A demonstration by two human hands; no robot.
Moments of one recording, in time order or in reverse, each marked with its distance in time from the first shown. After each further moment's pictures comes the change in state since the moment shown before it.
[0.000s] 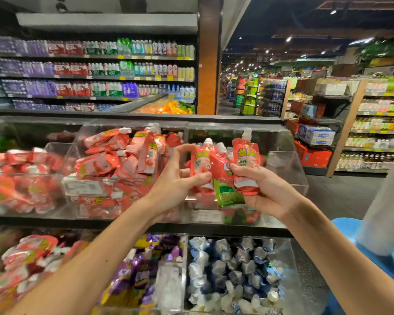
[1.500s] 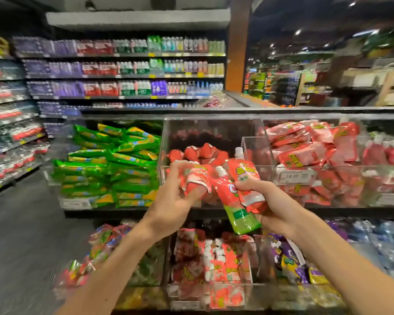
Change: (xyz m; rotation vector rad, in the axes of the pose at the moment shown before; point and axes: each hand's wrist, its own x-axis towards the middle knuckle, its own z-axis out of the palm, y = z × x) left_hand -0.173 -0.024 -0.508 0.287 0.073 0.132; right_hand 0.151 0.211 0.461 -0.014 0.161 0.155
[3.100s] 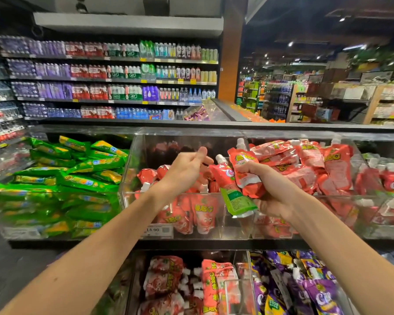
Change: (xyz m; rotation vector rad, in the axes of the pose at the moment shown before) left_hand 0.159 0.011 0.061 -0.015 -0.063 -0.224; right_hand 0.047 -0.087 -0.048 -0.050 0.169 -0.030
